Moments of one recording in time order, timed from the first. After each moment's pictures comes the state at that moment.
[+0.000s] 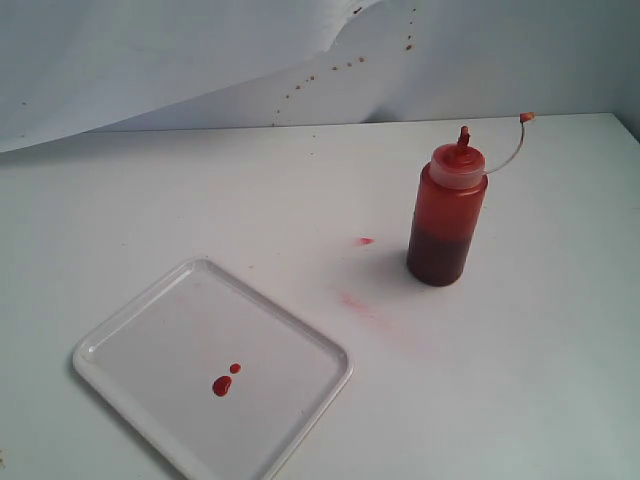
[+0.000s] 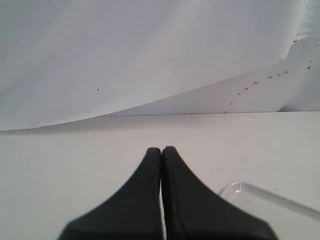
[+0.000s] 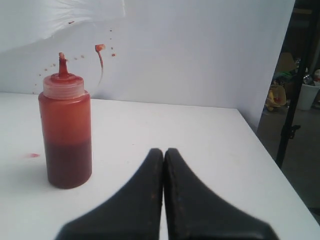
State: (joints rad) left arm -0.04 0.00 0.00 0.07 0.16 -0.10; right arm 0.02 0.00 0.00 -0.06 0.17 -0.03
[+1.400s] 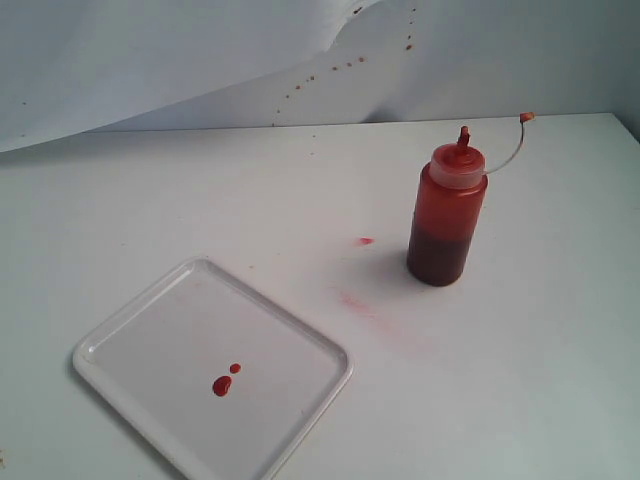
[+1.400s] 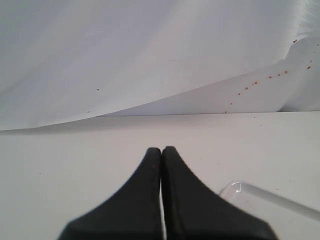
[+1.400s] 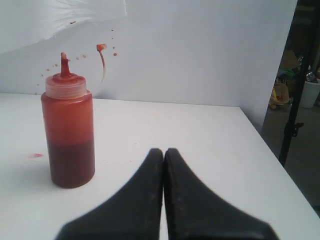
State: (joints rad) left arm -0.04 0.00 0.00 0.07 0.16 -0.09; right arm 0.02 0.00 0.00 -0.03 0.17 -0.05
